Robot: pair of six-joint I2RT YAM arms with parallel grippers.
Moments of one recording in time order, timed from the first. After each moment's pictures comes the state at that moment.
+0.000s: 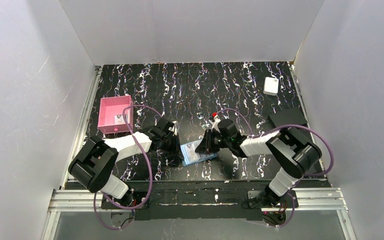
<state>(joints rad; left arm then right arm) -0.64 1.49 0.66 -0.26 0.33 -0.70 0.73 1.66 0.54 0.51 -0.44 0.80</state>
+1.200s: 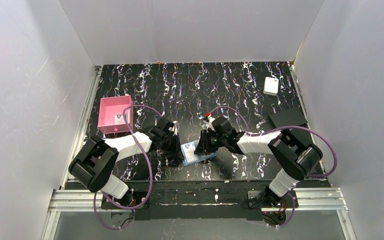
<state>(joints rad) -0.64 1.49 0.66 -0.25 0.34 -0.70 0.79 1.62 0.65 0.24 -0.40 0.67</state>
